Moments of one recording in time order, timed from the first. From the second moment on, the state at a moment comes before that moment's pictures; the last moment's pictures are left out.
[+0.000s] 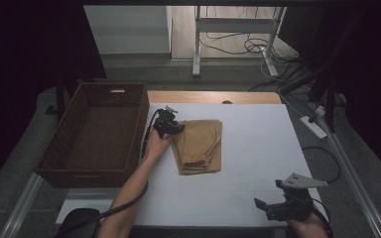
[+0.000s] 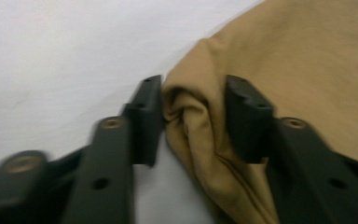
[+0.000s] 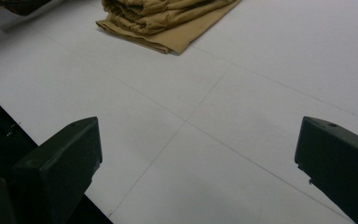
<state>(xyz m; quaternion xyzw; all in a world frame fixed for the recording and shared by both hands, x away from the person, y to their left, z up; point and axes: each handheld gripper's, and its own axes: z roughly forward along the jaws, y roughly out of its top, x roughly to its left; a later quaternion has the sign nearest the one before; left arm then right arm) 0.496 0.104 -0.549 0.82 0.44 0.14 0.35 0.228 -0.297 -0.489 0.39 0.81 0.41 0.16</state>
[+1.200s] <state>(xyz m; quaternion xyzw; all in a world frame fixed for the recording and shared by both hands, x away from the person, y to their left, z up) 0.493 0.108 -0.554 0.80 0.45 0.12 0.38 0.265 -0.248 -0.485 0.32 0.82 0.45 0.13</state>
